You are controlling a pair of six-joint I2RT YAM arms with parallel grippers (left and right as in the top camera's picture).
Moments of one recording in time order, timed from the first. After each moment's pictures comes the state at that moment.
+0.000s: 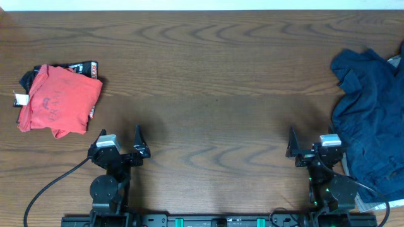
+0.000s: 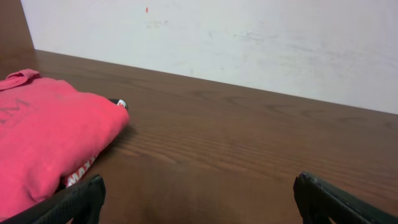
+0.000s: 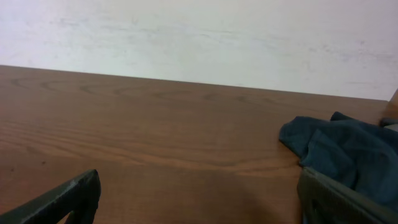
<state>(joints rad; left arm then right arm) -0.05 0.01 0.04 -0.14 -0.10 -0.19 0.05 0.01 0.01 -0.07 -0.02 -0.05</state>
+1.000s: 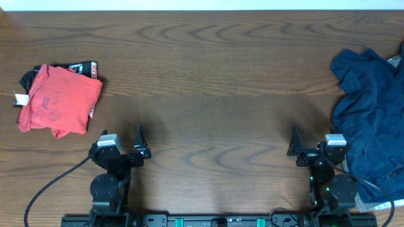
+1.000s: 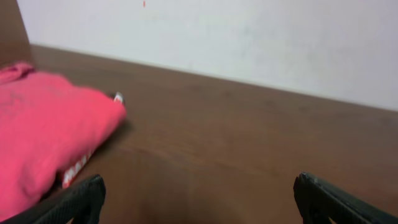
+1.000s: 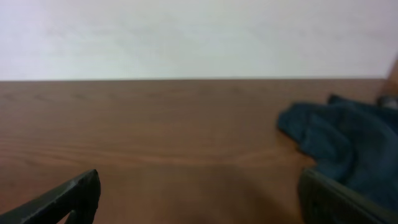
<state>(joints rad) -0.05 0.03 0.06 -0.19 -0.09 -0.20 0.05 0.03 0.03 -0.12 0.05 0.05</state>
